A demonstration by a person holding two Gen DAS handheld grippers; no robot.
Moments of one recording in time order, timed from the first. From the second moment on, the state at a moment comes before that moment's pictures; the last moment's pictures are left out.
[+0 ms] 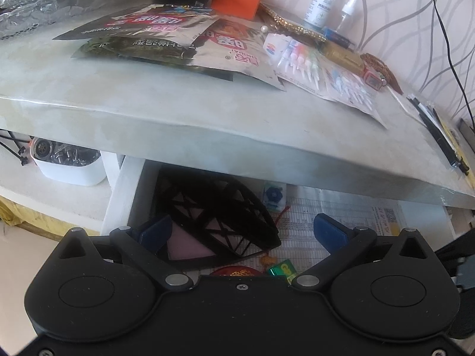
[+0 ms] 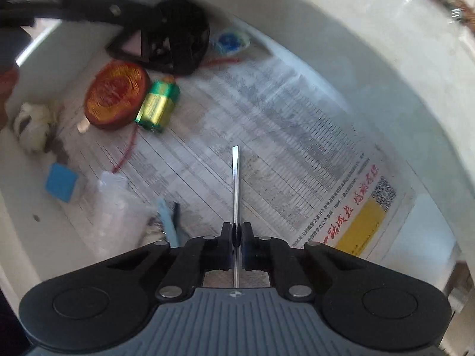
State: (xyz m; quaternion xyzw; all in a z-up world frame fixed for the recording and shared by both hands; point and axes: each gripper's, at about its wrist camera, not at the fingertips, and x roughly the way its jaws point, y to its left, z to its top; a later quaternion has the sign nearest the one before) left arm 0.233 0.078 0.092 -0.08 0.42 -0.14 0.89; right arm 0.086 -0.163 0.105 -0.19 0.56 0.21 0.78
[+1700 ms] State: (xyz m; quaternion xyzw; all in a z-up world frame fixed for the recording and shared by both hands) left arm 0.230 0.060 0.087 -0.03 0.43 -0.16 0.89; right arm 0.103 -0.159 0.081 -0.25 0.63 0.20 0.71
